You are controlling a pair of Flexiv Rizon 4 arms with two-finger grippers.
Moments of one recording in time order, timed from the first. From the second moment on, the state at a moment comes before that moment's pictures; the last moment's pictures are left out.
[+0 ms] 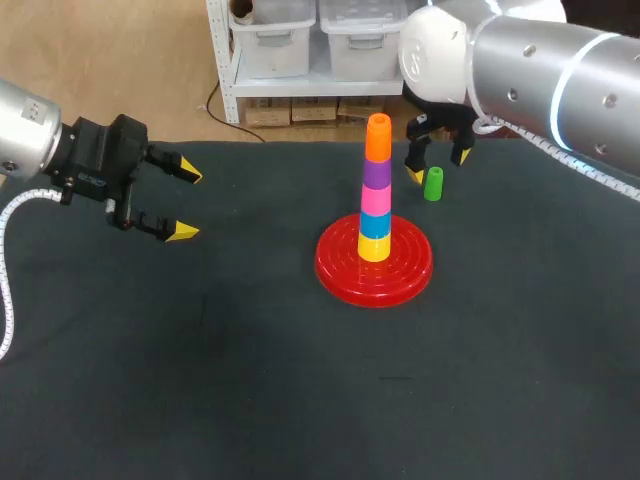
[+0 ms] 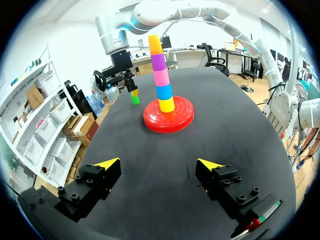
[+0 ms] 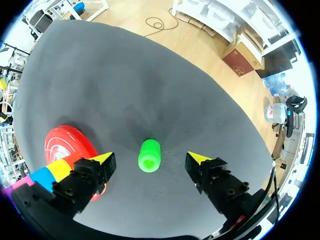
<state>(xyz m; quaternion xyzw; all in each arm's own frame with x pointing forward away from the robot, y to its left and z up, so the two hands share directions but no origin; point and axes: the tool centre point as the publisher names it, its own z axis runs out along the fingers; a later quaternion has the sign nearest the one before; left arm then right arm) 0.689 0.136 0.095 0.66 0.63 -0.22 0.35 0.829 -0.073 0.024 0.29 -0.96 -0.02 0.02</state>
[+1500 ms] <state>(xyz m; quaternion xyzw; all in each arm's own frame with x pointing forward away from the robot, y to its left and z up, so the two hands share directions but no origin) 0.689 0.136 0.095 0.66 0.63 -0.22 0.35 0.847 -0.052 0.119 0.38 -0.92 0.01 -0.02</state>
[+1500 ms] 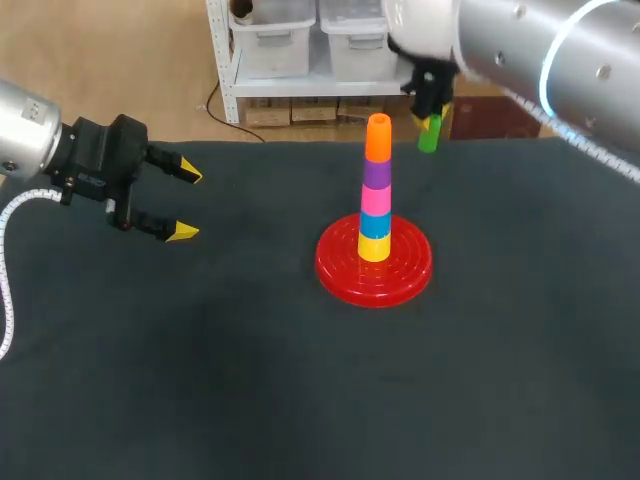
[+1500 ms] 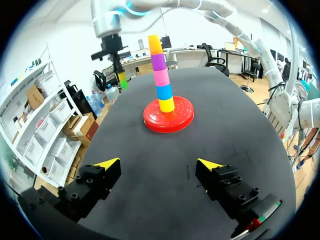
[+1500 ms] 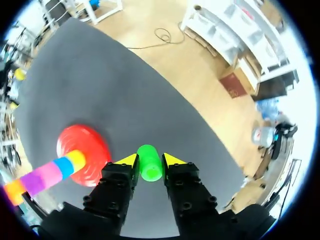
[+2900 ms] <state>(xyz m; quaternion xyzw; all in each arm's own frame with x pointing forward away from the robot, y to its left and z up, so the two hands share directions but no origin) 0.689 0.136 0.095 0.66 0.63 -0.22 0.35 0.683 0.043 0.283 0.52 -0.85 0.03 0.00</state>
